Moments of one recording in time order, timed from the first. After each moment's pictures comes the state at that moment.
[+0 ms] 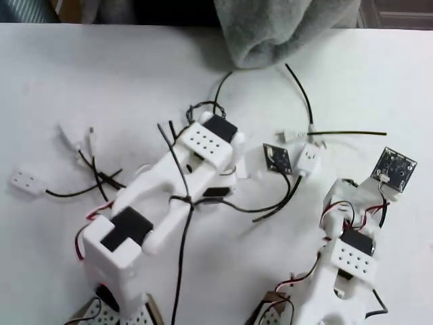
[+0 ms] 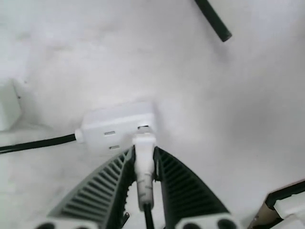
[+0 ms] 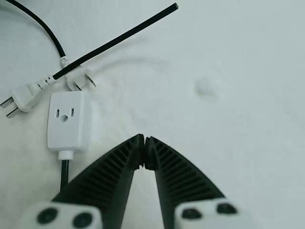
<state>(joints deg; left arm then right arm) 30.5 18.6 -2.4 91.9 -47.9 26.6 -54.3 78.7 24.8 -1.7</state>
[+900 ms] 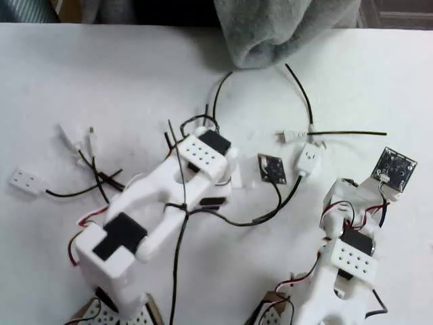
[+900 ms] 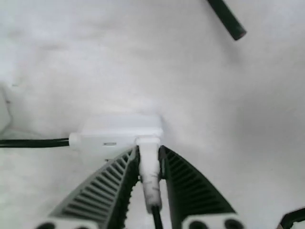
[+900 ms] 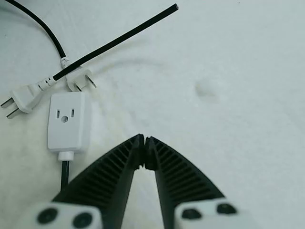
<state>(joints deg) 30.9 16.2 10.1 80.0 -46.9 26.6 -54.3 78.7 24.6 -1.7</state>
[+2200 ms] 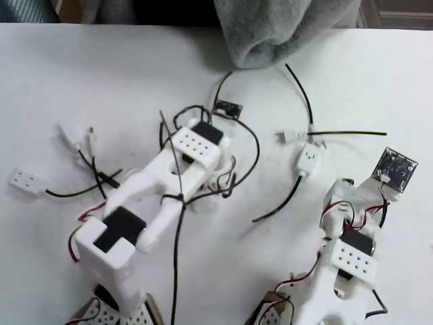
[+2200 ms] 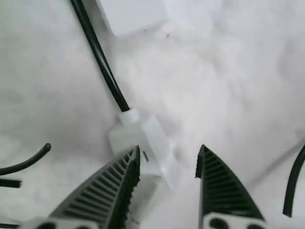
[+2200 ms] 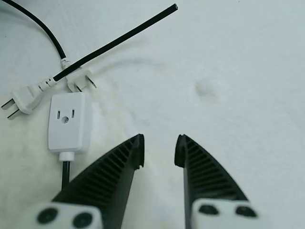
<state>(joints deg) 27.6 16.5 8.6 73.7 17.5 26.6 -54.3 78.7 24.6 -2.2</state>
